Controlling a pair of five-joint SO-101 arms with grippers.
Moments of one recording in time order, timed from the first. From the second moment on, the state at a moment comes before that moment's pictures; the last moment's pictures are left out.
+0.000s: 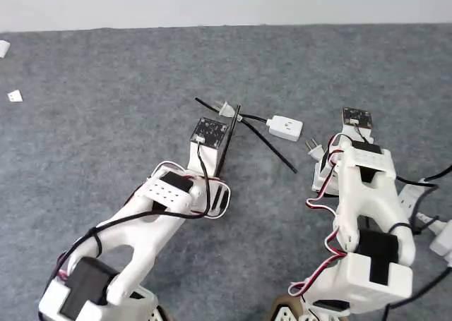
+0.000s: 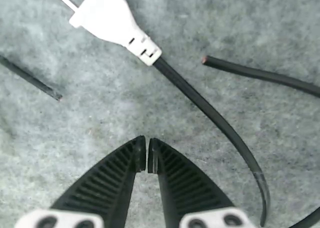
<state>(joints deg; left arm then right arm) 23.0 -7.2 49.4 41.5 13.2 11.0 3.1 32.8 55.7 1.5</state>
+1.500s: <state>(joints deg) 23.2 -4.4 44.4 49.8 3.5 9.9 3.1 32.8 55.7 1.5</state>
